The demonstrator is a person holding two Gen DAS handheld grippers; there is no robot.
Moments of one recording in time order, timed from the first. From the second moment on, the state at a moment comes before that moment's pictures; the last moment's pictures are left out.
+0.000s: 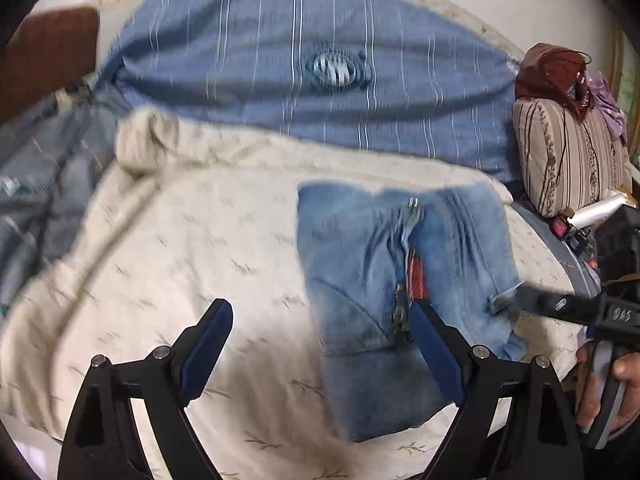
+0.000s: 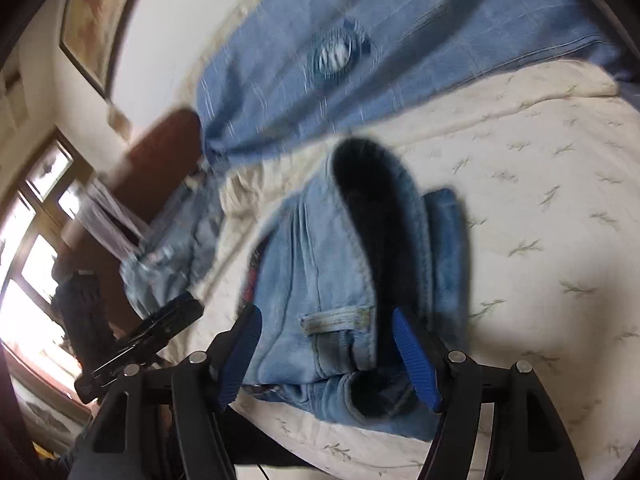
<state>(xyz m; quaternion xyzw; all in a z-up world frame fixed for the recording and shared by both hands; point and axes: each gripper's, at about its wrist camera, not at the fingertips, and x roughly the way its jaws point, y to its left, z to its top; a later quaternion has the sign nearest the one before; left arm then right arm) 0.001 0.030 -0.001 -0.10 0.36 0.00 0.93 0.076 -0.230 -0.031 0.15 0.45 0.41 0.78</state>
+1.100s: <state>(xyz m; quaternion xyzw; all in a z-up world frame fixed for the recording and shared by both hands) 0.014 0.015 -0.023 -0.05 0.40 -0.03 0.92 0.193 -0.186 -0.051 0.18 0.60 0.33 0.71</state>
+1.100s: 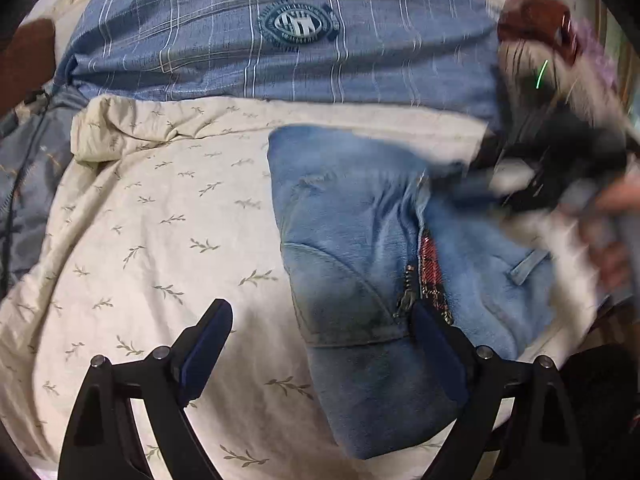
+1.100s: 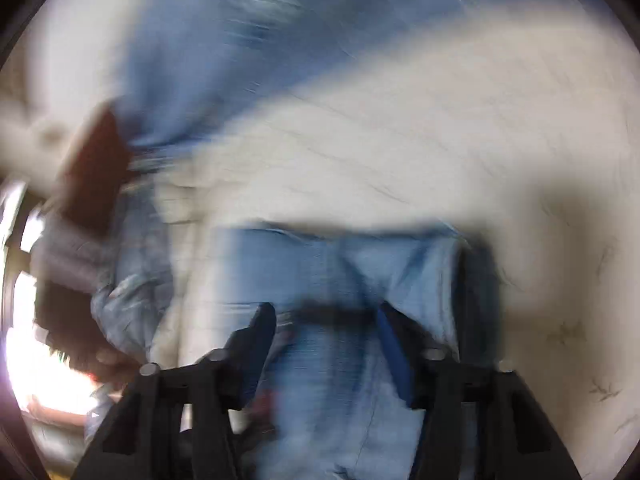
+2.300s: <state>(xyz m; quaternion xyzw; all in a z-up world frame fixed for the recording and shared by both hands) 0.073 0.081 -0.011 -0.27 0.40 -0.11 0.87 0.177 -0.205 -0.042 0.20 0.54 0.38 0.72</state>
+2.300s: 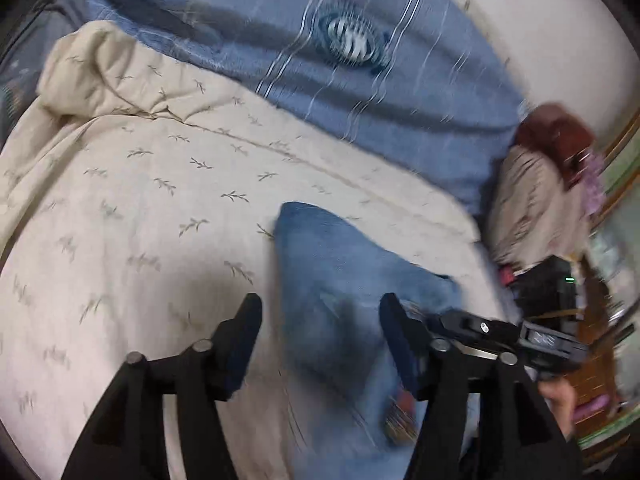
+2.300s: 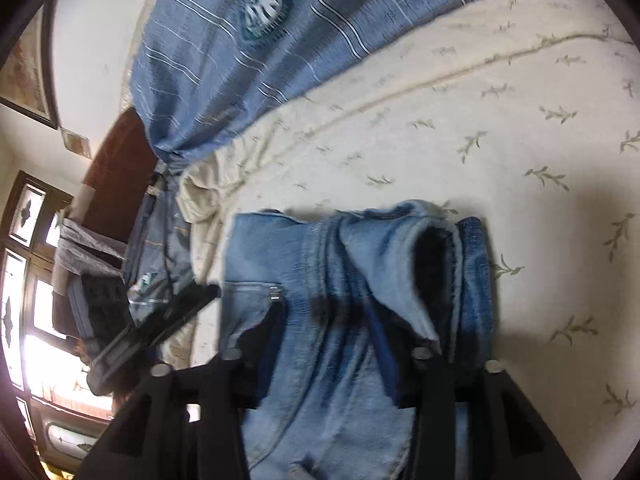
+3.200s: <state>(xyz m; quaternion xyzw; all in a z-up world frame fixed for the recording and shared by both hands) 0.022 0.009 -0.032 -0.13 0.46 -0.08 0.87 0.104 -0.227 -0.053 0.19 0.54 0.40 0.72</state>
